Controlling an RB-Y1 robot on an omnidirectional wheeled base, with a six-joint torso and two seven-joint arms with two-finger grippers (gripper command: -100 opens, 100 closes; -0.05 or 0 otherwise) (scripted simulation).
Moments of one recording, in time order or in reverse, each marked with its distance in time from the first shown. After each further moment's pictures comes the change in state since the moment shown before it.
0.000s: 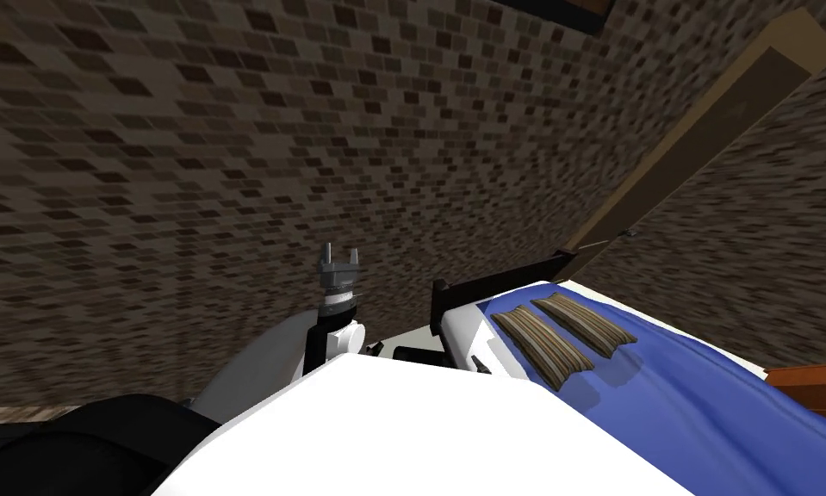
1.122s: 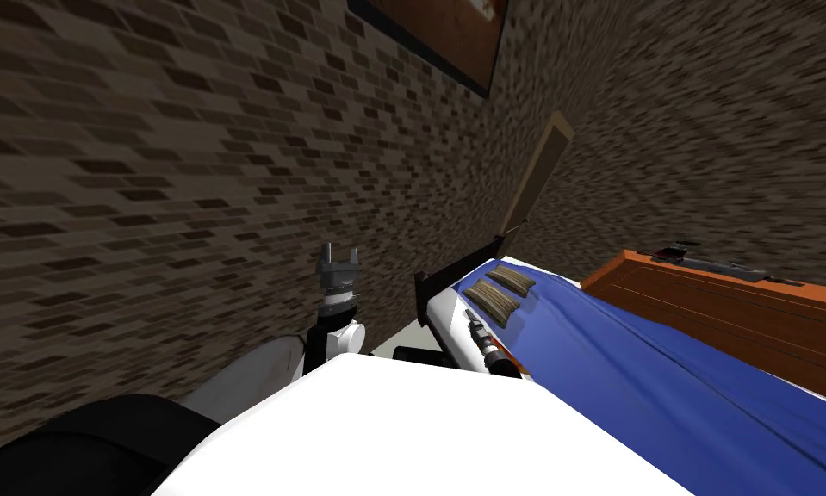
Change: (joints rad) left arm 0.000 0.000 0.000 0.000 0.000 0.000 0.000; right arm 0.003 0.059 -0.150 -0.370 0.011 -0.119 -0.012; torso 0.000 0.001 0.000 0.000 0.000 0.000
